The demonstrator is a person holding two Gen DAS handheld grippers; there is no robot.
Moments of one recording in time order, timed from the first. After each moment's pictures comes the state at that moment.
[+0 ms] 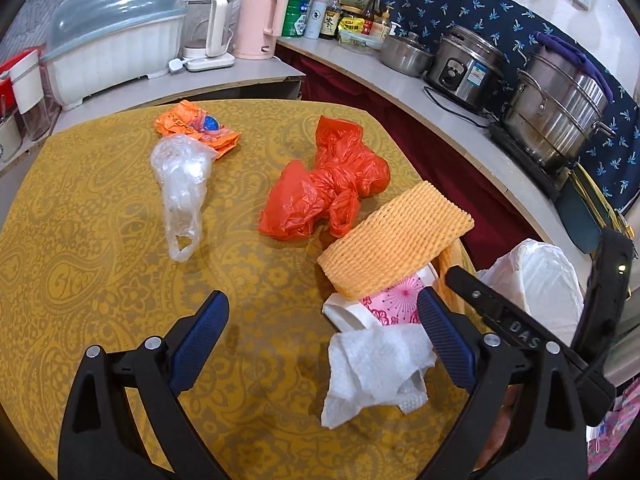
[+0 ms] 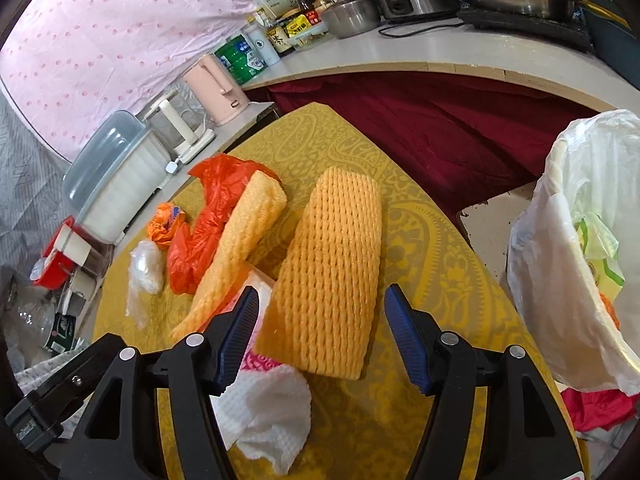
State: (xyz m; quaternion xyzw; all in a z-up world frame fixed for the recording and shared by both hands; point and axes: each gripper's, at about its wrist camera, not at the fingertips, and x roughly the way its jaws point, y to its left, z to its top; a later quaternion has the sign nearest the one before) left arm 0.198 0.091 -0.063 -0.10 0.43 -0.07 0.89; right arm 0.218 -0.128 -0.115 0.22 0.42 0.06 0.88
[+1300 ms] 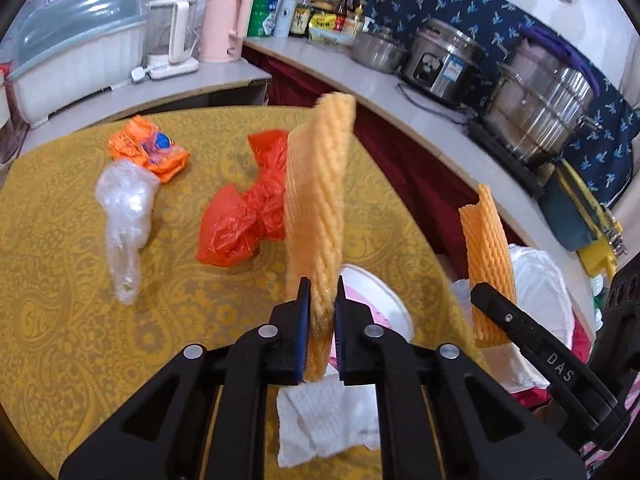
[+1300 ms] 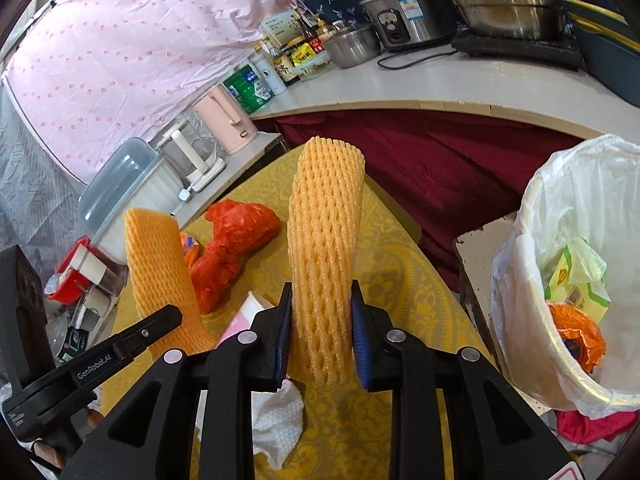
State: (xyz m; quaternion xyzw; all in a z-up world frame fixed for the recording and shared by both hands) left arm 0.221 0.060 -0.049 -0.10 0.42 -0.11 0.89; right arm 0.202 -0.159 -0.081 0.23 0.37 0.07 0.90
